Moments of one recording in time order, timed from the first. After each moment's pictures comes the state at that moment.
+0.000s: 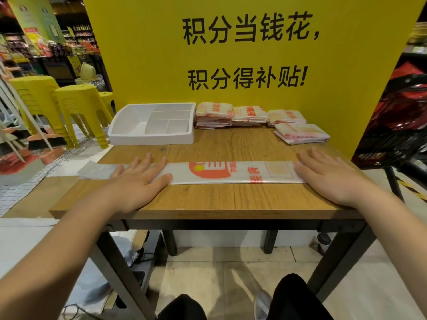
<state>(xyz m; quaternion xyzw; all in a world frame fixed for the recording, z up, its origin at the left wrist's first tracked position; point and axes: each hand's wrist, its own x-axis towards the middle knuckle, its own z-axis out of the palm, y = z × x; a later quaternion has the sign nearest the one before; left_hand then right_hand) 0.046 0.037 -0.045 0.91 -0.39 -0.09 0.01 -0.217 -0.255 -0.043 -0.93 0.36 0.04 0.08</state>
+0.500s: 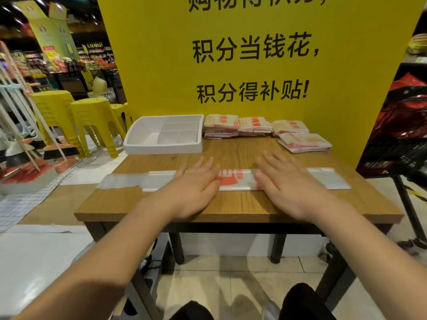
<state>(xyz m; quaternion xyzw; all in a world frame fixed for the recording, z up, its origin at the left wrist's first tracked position) -0.012 -0.009 -0.035 0.84 -0.54 -0.03 0.05 -0.181 -0.179 -0.036 -0.97 0.23 -0.08 0.06</state>
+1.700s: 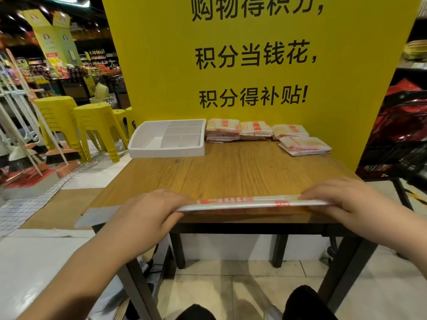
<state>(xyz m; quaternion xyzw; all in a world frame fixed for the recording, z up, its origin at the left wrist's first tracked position) -0.018 0.085 -0.034 0.81 -0.57 0.08 0.10 -0.277 -0.211 -0.030 -0.98 0.17 -0.08 0.07</state>
